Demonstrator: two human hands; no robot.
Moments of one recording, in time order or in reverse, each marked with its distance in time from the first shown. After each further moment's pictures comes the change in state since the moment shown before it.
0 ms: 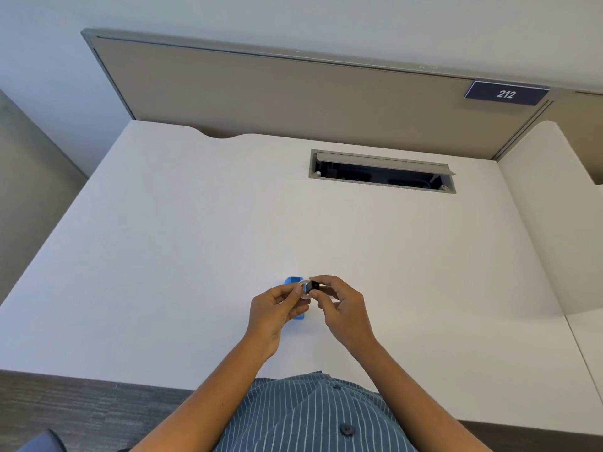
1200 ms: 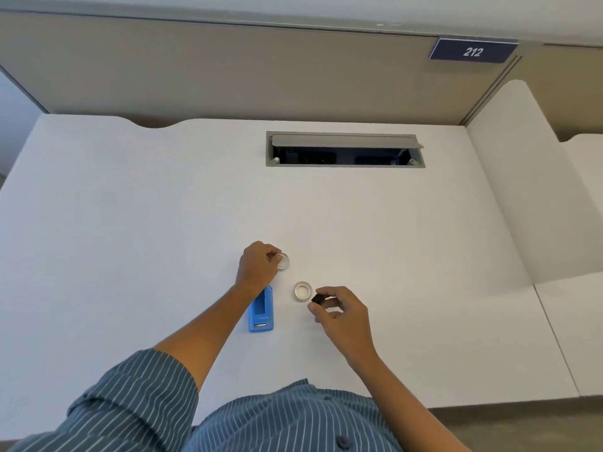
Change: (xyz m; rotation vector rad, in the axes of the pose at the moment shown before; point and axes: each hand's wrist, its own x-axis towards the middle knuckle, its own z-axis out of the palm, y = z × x) left_hand 0.151 0.018 0.055 1.123 -0.002 0.256; right_hand 0.003 0.044 -0.043 0.038 0.207 0.304
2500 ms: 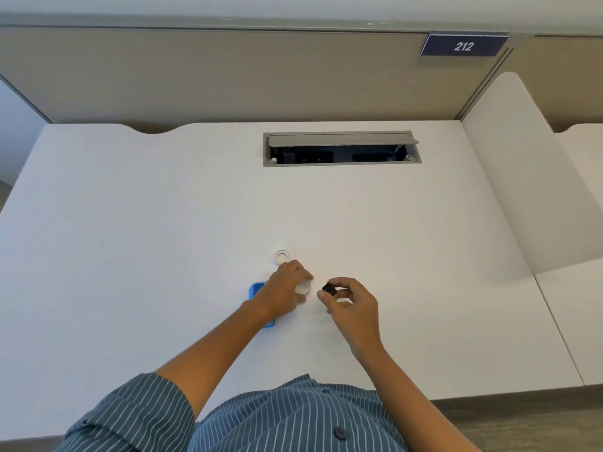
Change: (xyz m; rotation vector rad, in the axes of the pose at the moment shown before) left_hand -0.047 0.012 0.027 0.256 -0.409 0.377; right_hand 0.001 -0.001 -0.013 0.120 0.106 0.068
